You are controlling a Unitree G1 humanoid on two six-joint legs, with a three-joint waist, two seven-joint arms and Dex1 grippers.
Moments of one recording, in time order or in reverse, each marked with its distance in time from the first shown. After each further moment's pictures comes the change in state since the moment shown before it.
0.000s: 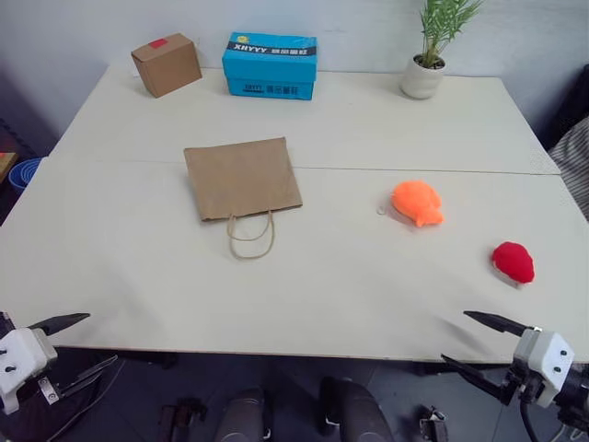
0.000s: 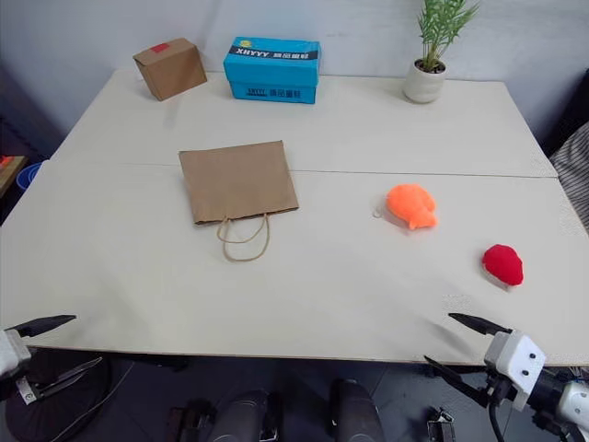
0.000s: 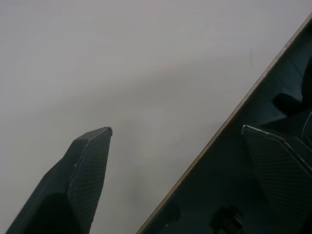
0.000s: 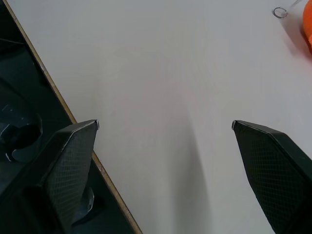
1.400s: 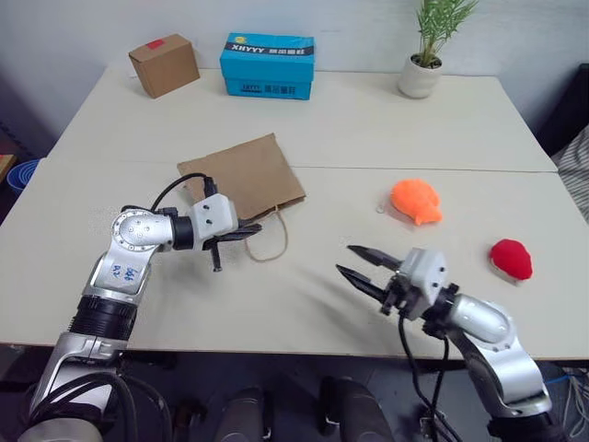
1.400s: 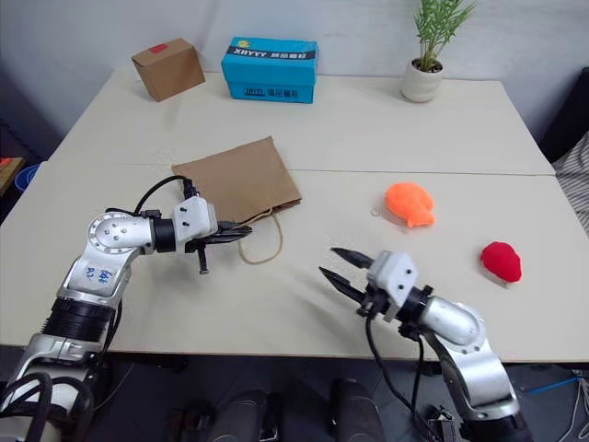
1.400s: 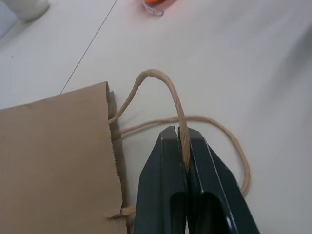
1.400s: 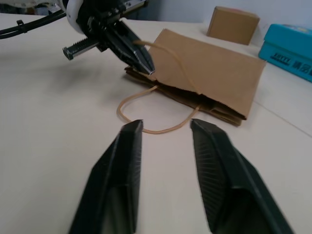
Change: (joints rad) left arm -1.165 -0.161 -0.783 0.201 0.155 0.291 -0.030; right arm -0.611 0.247 0.546 -0.211 -0.082 0.396 -0.353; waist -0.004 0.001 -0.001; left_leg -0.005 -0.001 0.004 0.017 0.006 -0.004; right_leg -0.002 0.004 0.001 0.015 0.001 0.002
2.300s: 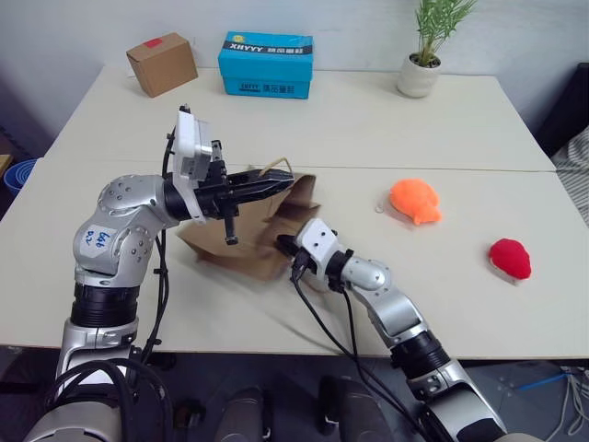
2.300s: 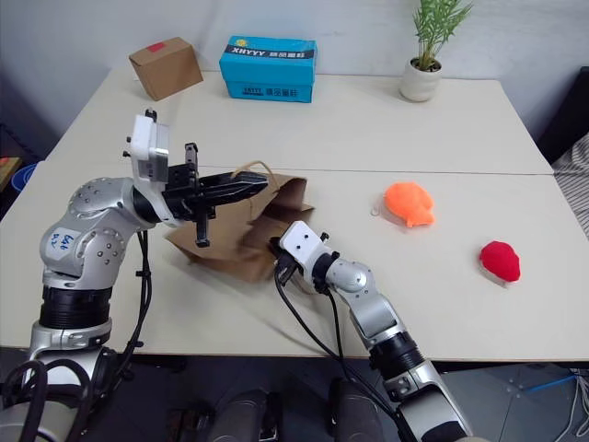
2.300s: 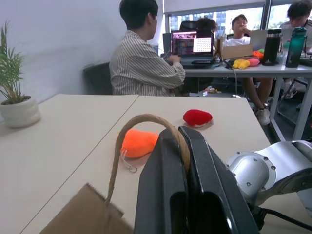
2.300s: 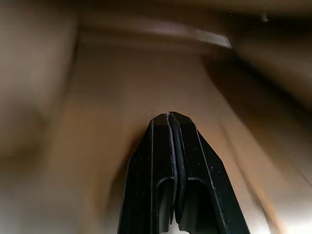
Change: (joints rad) left arm -0.068 -0.077 0.165 -0.261 -0.446 0.426 0.010; right arm -0.360 0.295 0.184 0.511 -0.311 -0.019 -0.197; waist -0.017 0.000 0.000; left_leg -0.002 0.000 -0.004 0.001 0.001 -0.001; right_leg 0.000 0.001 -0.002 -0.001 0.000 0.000
